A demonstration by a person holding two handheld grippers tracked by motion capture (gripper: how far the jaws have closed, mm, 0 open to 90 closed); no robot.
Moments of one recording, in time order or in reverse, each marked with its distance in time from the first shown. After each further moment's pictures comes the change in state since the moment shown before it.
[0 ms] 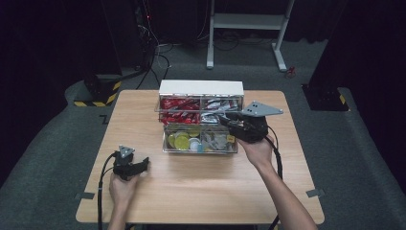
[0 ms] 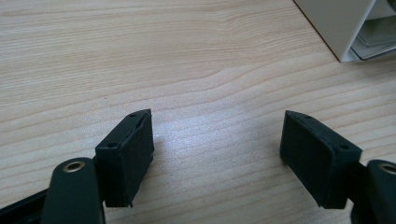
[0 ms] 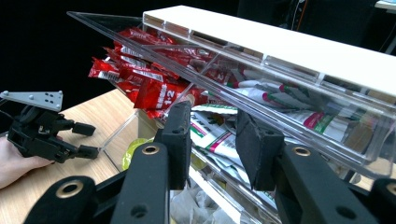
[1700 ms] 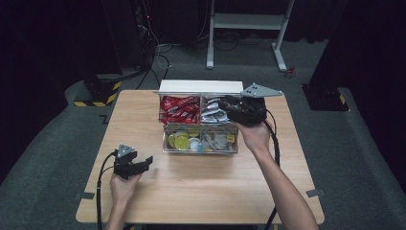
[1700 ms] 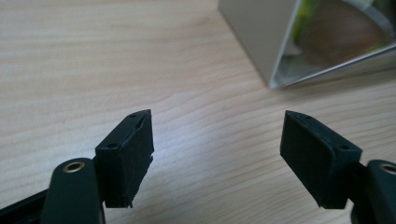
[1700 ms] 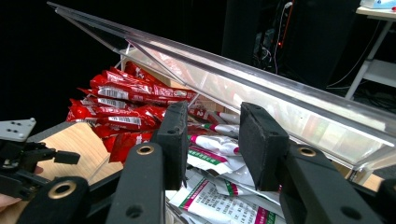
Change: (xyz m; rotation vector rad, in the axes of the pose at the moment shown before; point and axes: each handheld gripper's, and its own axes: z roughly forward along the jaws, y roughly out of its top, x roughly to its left) left arm -0.010 0.014 -0.023 -0.083 -0.158 -0.027; right arm -0.014 0.036 0.011 -0.015 -0.039 0.039
